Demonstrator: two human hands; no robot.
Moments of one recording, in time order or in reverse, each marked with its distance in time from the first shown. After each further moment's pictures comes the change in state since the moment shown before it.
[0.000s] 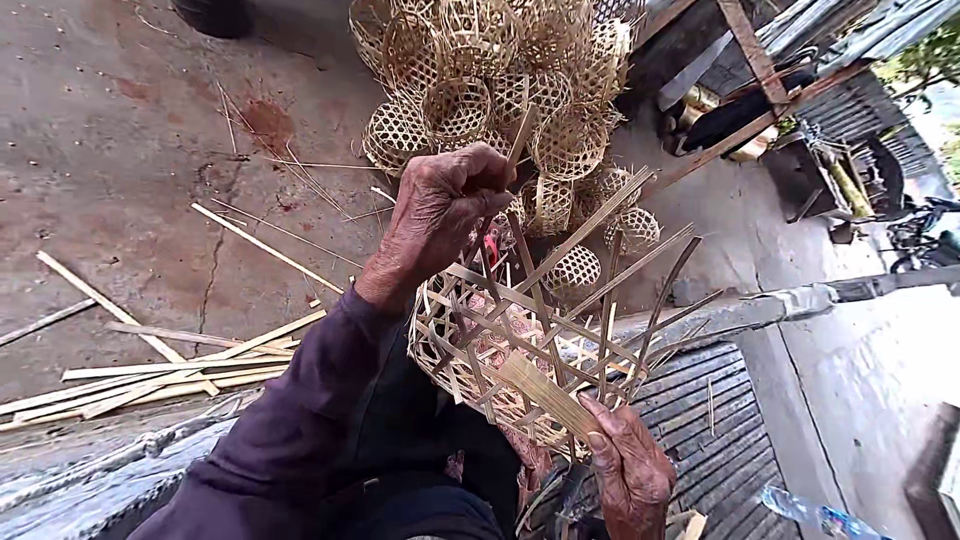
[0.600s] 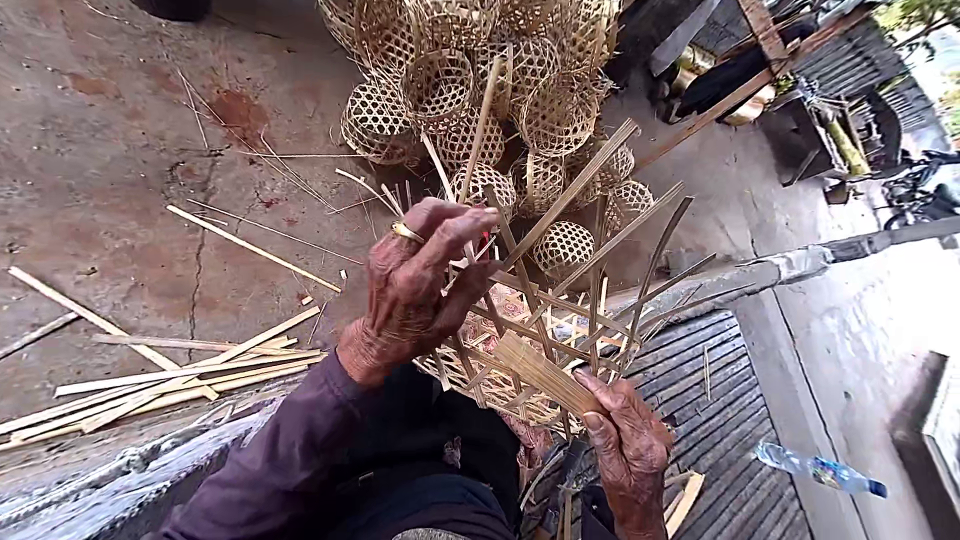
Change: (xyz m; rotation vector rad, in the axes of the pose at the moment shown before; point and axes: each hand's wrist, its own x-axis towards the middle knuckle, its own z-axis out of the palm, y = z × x) left_hand -0.068 0.013 0.019 0.331 0.076 0.340; right_hand 0.002 0.001 -0.001 0.079 -0.003 0.043
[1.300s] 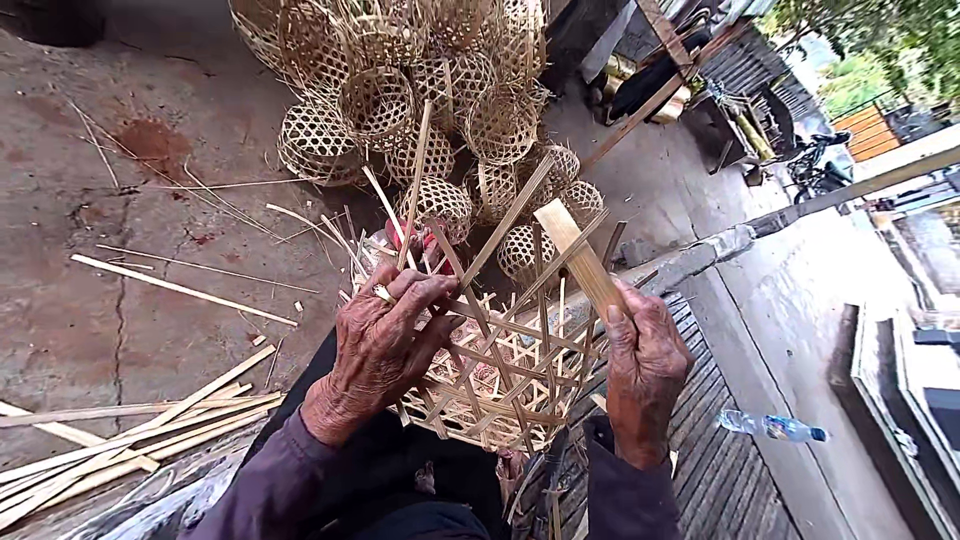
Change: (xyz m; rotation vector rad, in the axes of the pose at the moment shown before) left_hand -0.024 0.003 0.025 0.004 -0.073 0.019; right_hand 0.087 -0.001 -0.024 -0.337 0.283 0.033
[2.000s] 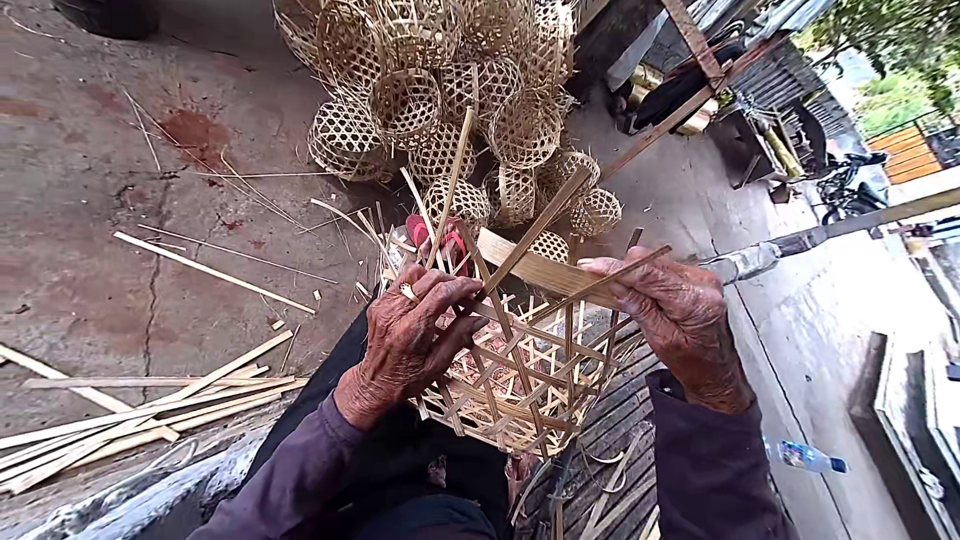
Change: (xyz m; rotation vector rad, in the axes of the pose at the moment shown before) left_hand -0.010 -0.004 0.002 -0.112 0.068 -0.010; right_hand 0.081 -0.001 -0.004 0.364 -0.475 -0.506
